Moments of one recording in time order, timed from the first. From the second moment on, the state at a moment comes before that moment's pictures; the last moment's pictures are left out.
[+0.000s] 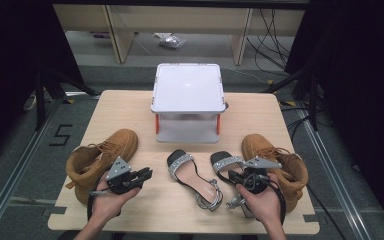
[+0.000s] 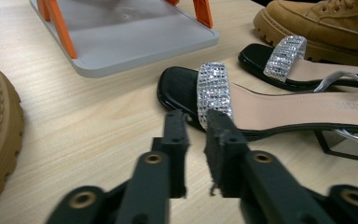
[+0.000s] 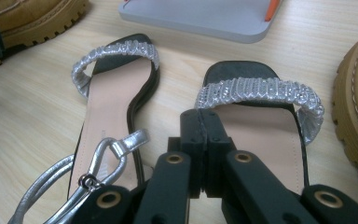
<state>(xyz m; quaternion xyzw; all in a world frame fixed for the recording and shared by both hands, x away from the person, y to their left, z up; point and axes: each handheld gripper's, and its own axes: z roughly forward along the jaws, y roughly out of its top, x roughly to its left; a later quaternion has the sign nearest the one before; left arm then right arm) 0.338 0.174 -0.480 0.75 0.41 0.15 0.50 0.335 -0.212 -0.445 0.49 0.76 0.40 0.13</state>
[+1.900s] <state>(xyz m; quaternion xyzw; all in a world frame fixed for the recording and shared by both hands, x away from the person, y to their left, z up) 0.360 0.080 -0.507 0.85 0.35 0.06 0.39 0.330 -0.147 -0.464 0.46 0.85 0.26 0.05</state>
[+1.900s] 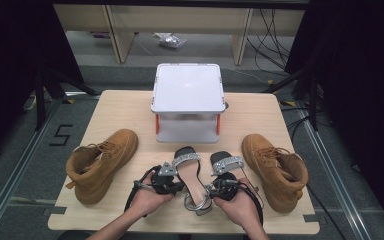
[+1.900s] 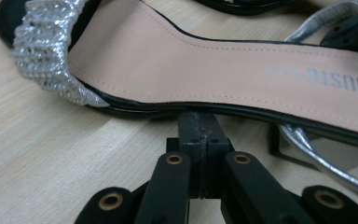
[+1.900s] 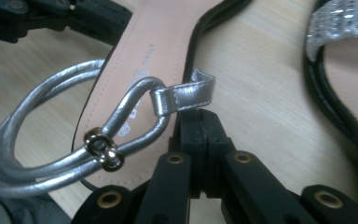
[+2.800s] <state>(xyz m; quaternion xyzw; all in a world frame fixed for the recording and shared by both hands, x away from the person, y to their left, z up) 0.367 0.127 -0.478 0.79 0.36 0.12 0.47 0.336 -0.163 -0.447 0.50 0.81 0.30 0.03</state>
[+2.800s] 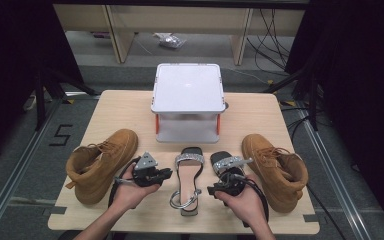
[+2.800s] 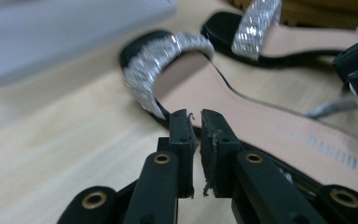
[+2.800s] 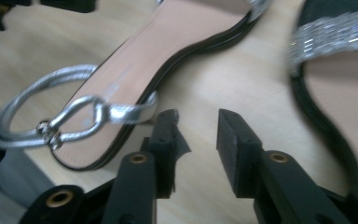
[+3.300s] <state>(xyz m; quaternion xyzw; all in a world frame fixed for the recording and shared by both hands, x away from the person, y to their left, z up) 0.378 0.146 -0.447 0.78 0.37 0.16 0.48 0.344 -0.148 -0.443 0.52 0.79 0.32 0.02</state>
